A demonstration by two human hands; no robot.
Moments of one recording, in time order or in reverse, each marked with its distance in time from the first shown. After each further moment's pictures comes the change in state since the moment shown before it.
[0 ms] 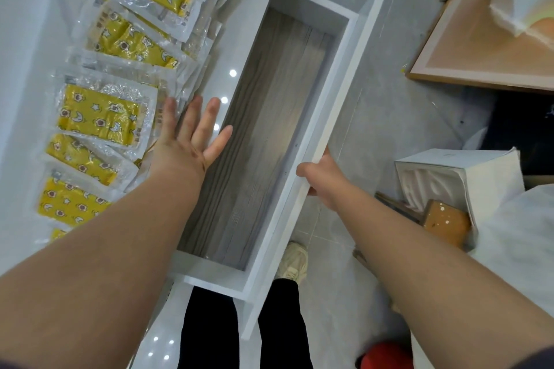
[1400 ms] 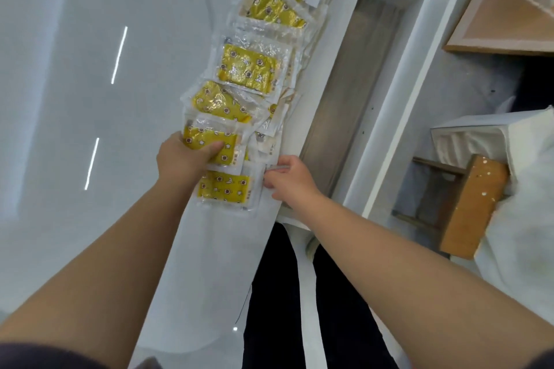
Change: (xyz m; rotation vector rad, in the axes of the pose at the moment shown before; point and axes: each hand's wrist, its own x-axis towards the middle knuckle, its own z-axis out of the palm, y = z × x) left_hand -0.063 -0.076 0.194 -1.959 0.197 -0.505; right_hand -0.144 0.021 0.227 -0.038 -0.013 0.008
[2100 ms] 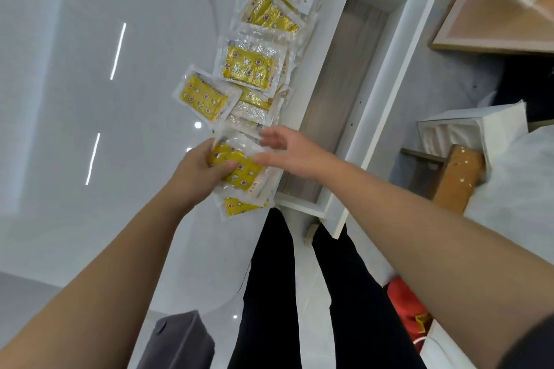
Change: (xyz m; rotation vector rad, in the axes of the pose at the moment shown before) left_hand -0.082 0.012 -0.037 -0.096 -0.413 0.176; right_hand -0.049 -0.047 -0.041 -0.391 -0.309 -0.333
